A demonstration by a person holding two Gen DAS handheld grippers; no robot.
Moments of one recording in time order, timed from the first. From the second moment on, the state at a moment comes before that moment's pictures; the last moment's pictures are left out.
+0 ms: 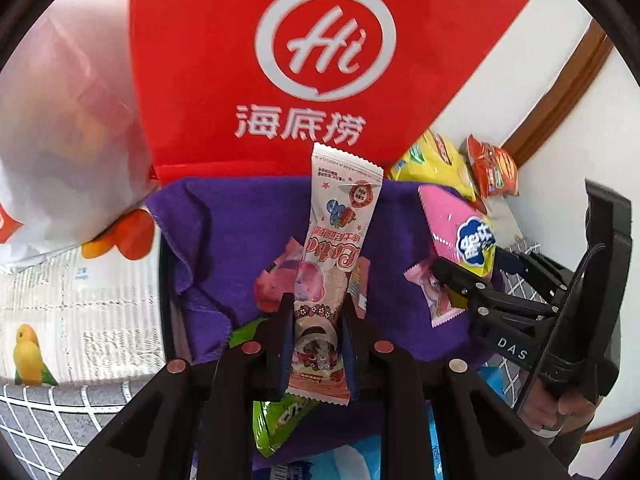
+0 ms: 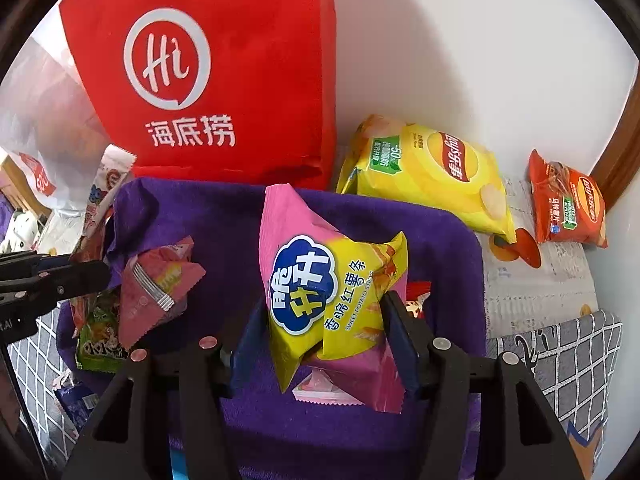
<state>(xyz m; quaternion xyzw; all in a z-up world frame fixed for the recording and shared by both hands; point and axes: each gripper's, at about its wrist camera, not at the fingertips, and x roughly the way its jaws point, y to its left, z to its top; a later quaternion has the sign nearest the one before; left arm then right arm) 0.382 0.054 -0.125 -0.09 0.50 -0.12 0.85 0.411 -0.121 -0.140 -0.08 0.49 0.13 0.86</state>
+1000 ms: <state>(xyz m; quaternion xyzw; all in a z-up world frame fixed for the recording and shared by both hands) 0.367 0.032 -0.099 -0.07 0.49 -0.14 0.86 0.383 -0.140 -0.070 -0.05 0.42 0.10 0.90</state>
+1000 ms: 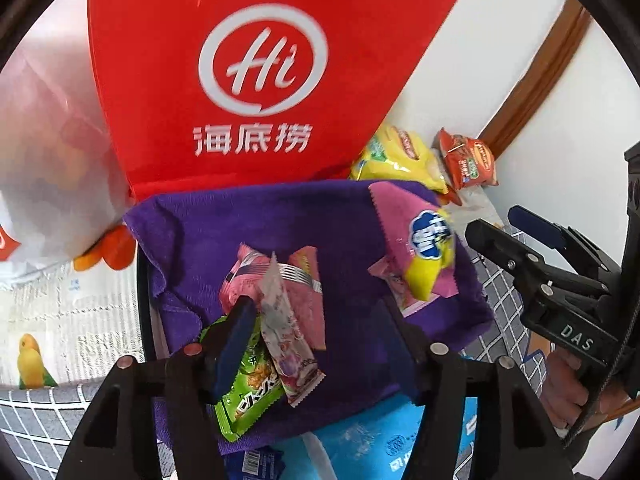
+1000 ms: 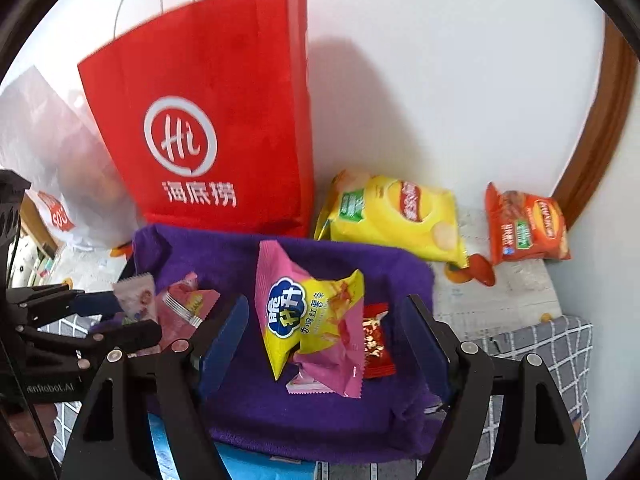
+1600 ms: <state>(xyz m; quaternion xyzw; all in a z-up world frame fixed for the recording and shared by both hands) 0.303 0.024 -0.034 -0.06 0.44 -0.16 0.88 0.268 -0.175 -0.018 -0.01 0.38 0.09 0.92</state>
